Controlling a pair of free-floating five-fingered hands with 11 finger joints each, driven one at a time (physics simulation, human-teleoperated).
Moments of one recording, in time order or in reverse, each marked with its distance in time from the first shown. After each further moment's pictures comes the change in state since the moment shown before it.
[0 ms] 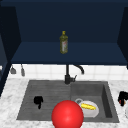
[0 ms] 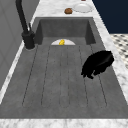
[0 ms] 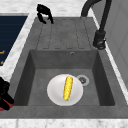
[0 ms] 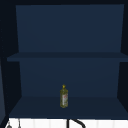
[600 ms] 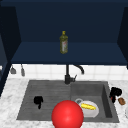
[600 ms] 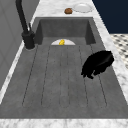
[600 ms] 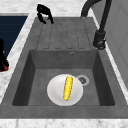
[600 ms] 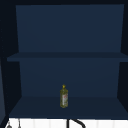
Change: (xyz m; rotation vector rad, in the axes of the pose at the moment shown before) left hand 0.000 0.000 0.000 0.000 0.000 0.000; right hand 0.087 -0.033 0.060 -0.010 0.000 -0.002
